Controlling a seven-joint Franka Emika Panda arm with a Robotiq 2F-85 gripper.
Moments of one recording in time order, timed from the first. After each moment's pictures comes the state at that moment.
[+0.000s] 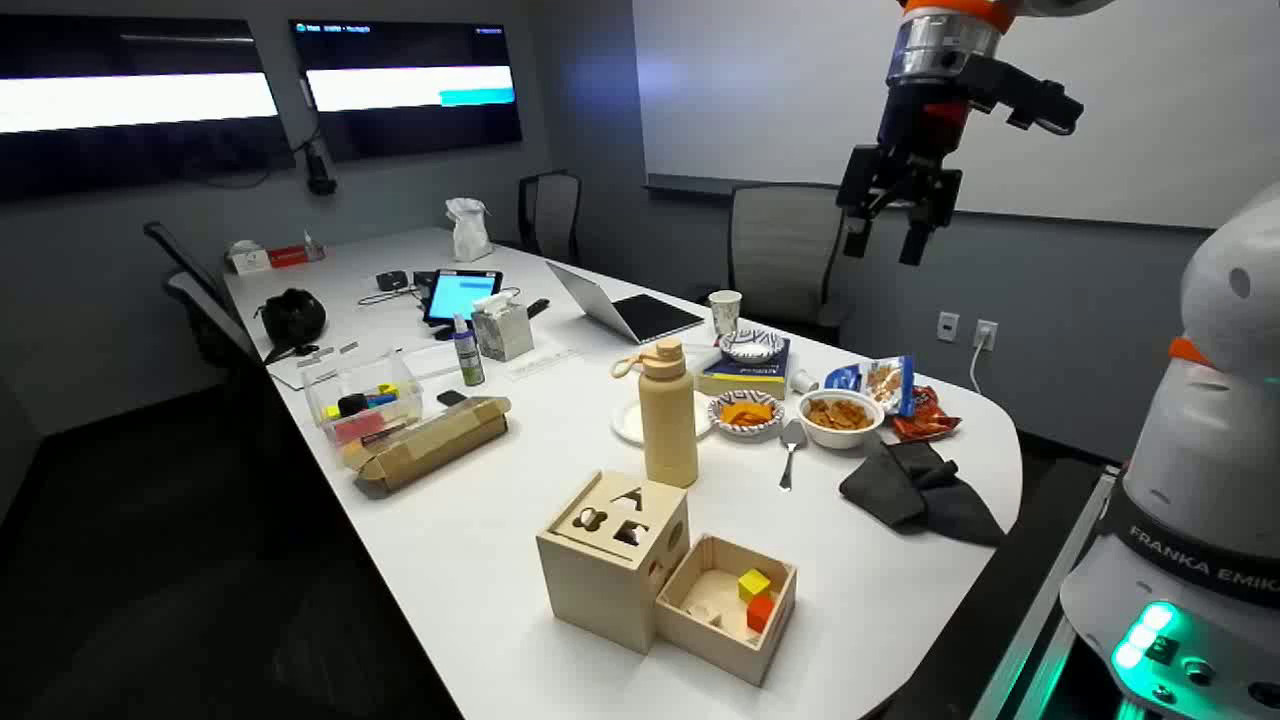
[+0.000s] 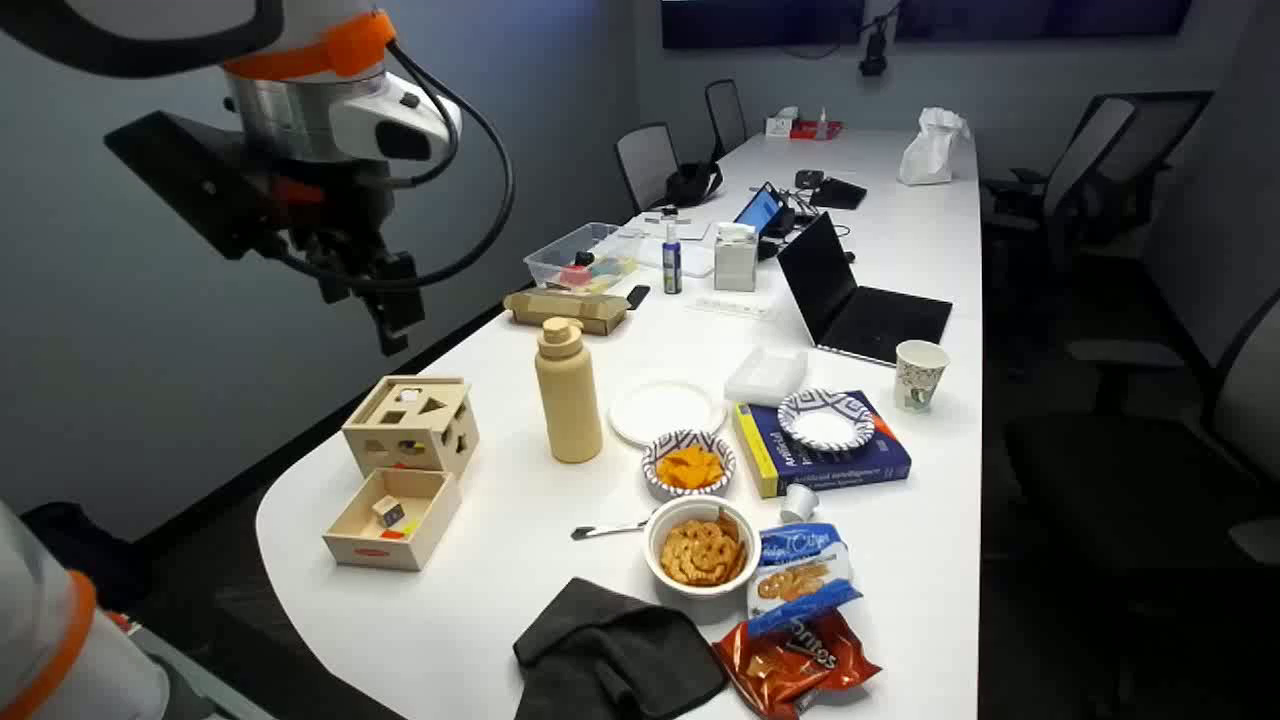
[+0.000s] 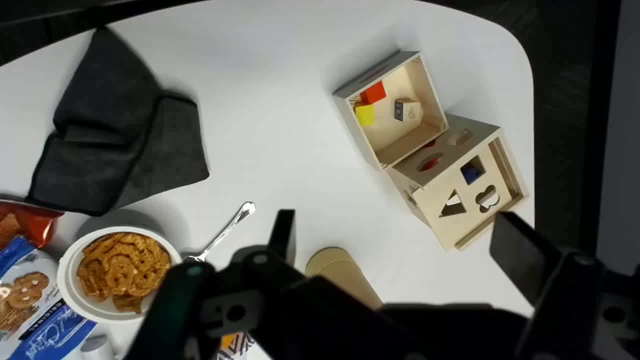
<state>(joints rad) -0.06 -0.93 -0.16 -2.79 0.14 1.90 0.01</state>
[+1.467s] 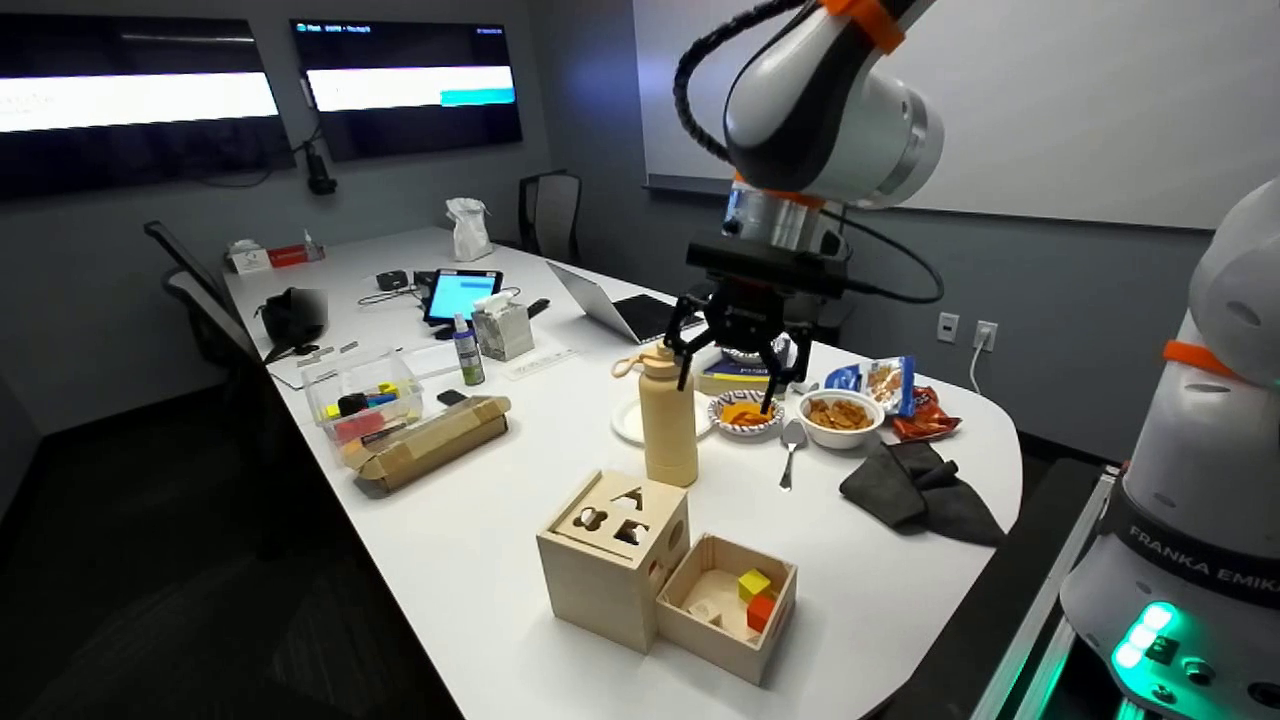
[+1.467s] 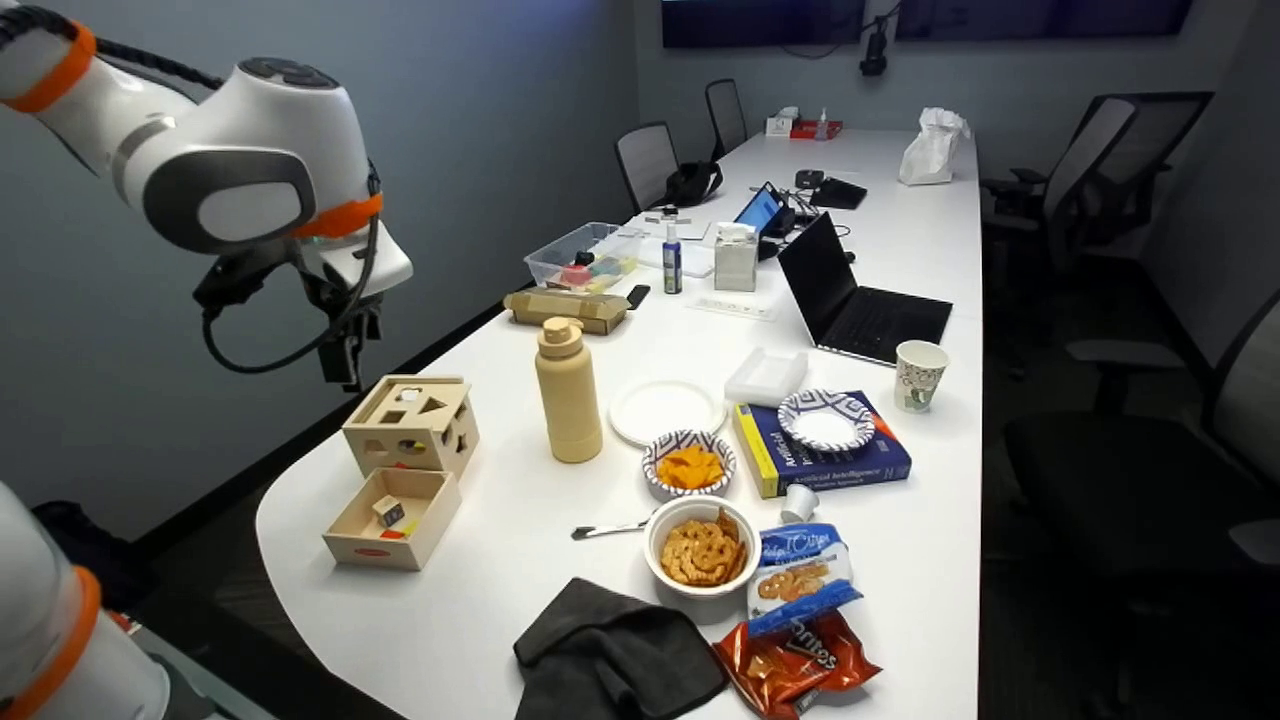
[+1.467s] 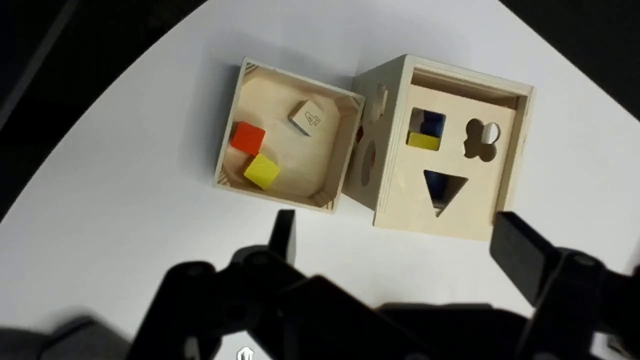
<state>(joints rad) 0.02 -0.37 0.33 -2.80 0.66 2.53 0.78</state>
